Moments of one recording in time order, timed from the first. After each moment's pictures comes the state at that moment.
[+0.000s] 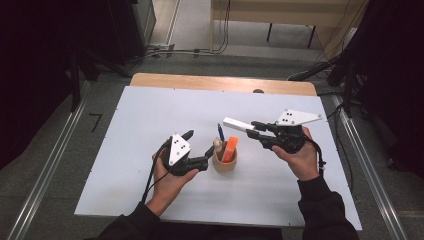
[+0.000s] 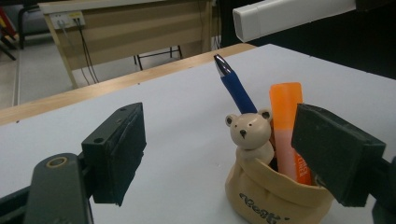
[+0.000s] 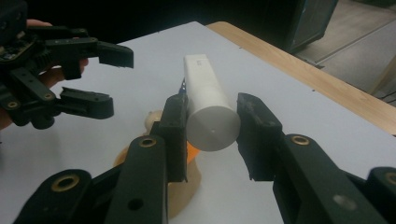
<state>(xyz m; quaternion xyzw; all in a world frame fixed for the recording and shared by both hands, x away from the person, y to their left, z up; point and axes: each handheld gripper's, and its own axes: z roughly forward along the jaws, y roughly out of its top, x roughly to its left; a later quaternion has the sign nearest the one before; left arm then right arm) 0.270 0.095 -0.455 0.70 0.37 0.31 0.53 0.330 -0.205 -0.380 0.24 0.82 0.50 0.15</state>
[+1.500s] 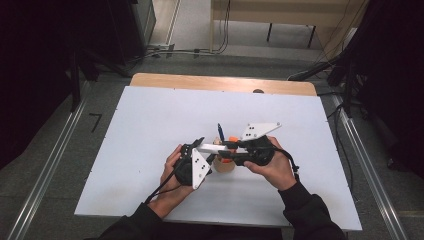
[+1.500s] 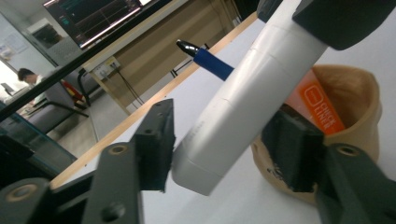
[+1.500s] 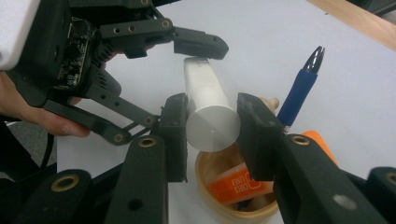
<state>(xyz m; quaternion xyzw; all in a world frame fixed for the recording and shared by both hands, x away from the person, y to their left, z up) 0.254 0.068 -0.476 0.75 0.24 0.46 0.41 0.312 -0.140 -0.405 0.19 0.87 0.45 0.07</state>
